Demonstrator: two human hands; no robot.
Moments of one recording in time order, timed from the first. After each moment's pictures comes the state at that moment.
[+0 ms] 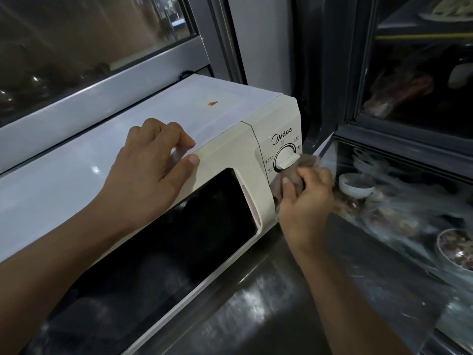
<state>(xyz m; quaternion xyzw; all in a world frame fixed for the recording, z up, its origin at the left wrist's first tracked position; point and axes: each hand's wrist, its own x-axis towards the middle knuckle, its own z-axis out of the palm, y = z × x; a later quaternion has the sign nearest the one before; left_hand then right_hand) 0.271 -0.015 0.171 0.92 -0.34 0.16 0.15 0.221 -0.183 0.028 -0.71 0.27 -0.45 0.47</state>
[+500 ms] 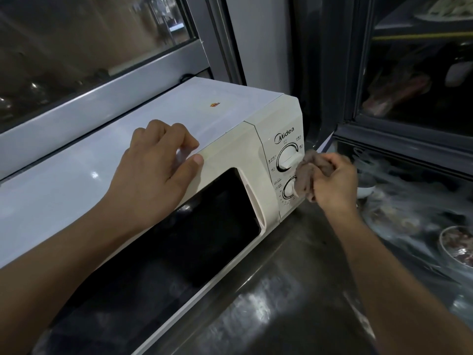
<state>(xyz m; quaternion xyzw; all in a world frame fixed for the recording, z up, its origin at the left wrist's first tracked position) 0.272 -0.014 0.169 0.91 -0.34 0.17 0.14 0.244 -0.251 0.011 -0.67 0.29 -0.35 0.58</state>
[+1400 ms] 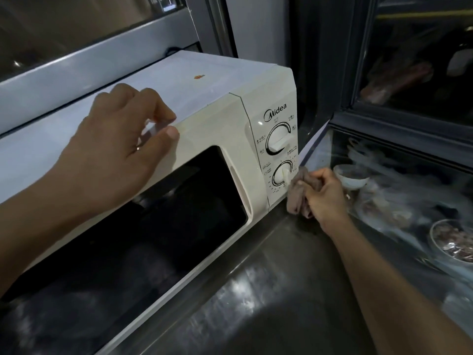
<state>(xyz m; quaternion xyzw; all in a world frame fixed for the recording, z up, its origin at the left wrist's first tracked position) 0.288 -0.005 0.162 0.89 -0.39 0.22 0.11 0.234 -0.257 -0.054 -0.66 0.27 -0.23 0.66</state>
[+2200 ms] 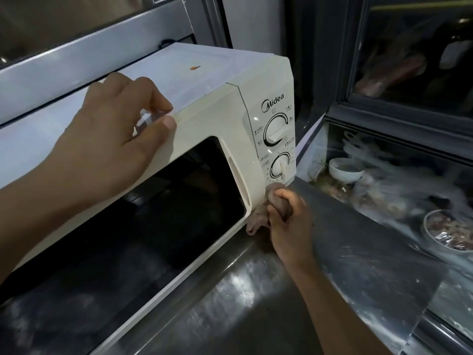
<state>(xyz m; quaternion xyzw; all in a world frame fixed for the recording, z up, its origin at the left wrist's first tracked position) 0.291 -0.004 0.160 0.89 -0.38 0.22 0.14 0.205 -0.167 -0.062 -0.71 0.23 -0.33 0.58</state>
